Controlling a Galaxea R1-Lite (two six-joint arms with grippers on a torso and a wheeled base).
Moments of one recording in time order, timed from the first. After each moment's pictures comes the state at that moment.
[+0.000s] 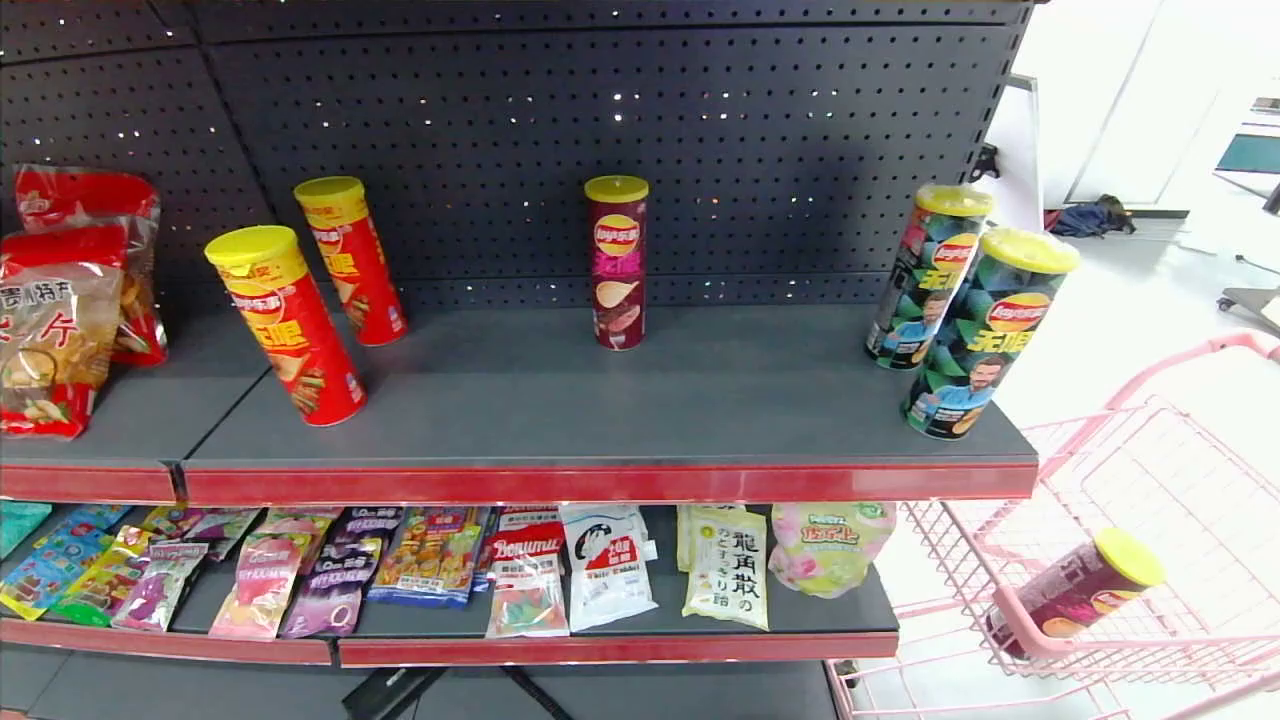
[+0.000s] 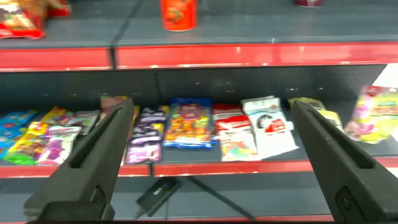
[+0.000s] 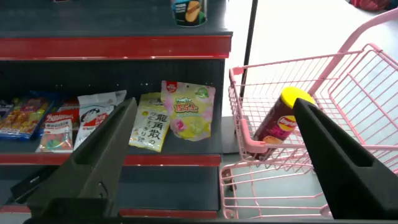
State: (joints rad) left arm 0.00 0.00 0.00 0.00 -0.02 0.01; right arm 0.01 0.00 0.00 0.00 0.02 0.00
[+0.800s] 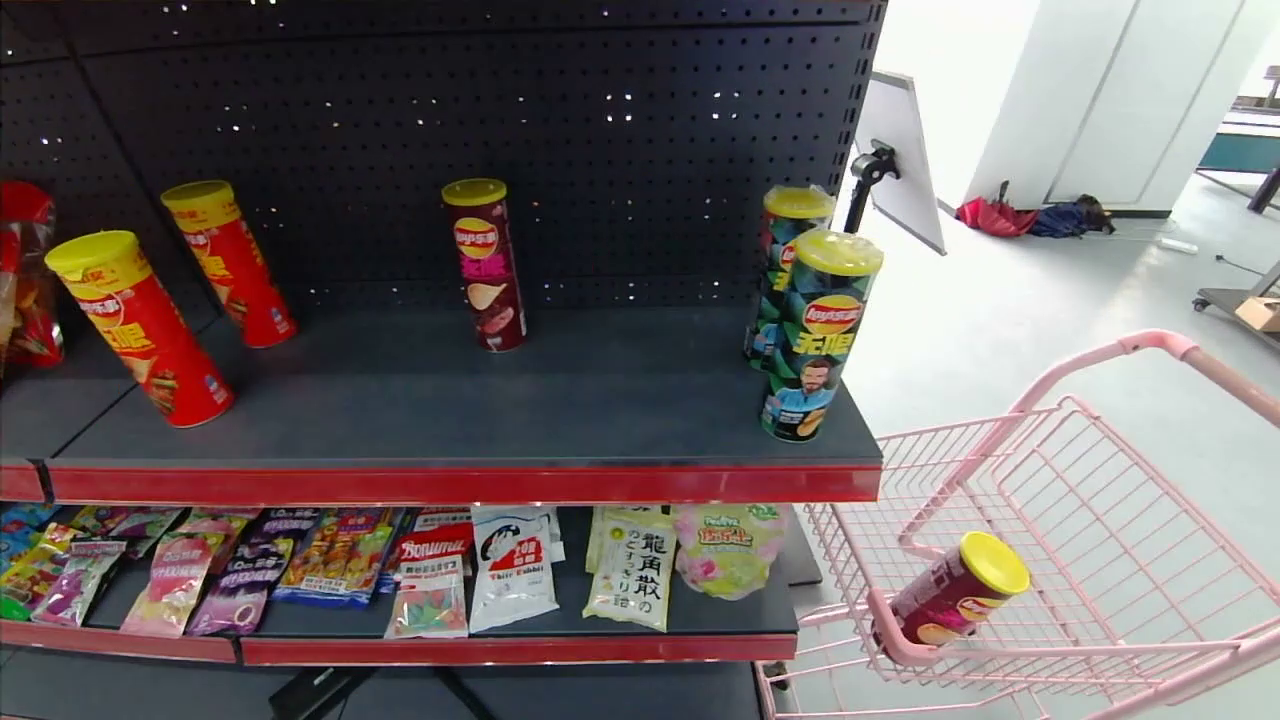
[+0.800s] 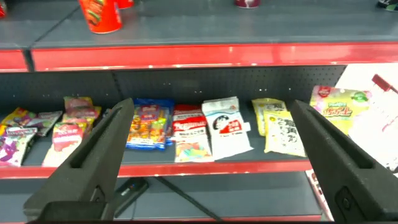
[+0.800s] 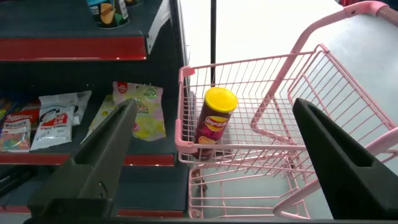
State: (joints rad) left arm 0.00 0.00 0.00 0.00 -0.02 0.01; right arm 0.00 0.00 0.00 0.00 0.02 0.00
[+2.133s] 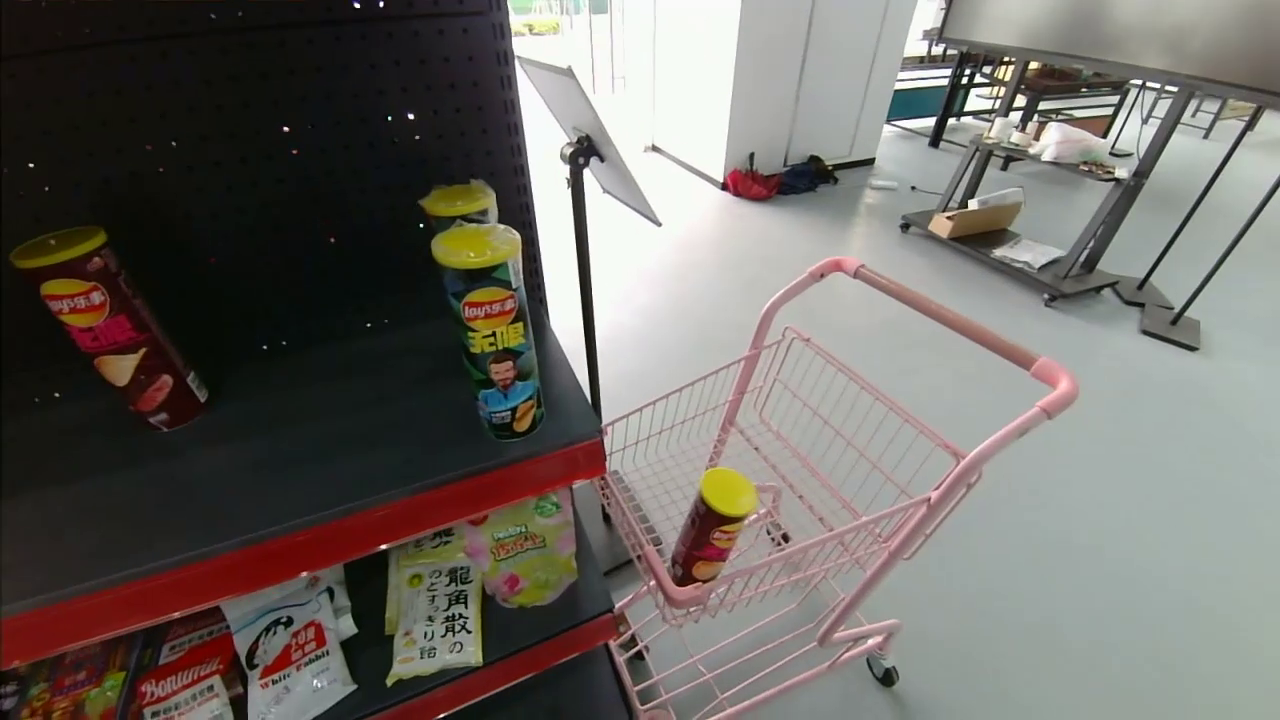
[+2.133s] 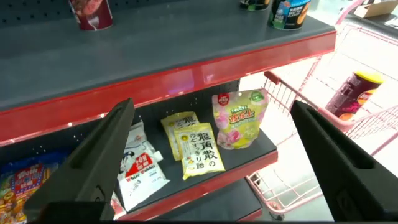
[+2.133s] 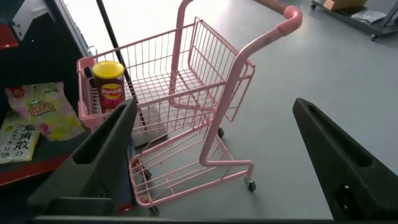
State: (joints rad) left arm 0.00 0.00 0.00 0.00 -0.02 0.01; right arm 0.00 0.00 0.00 0.00 0.02 0.01
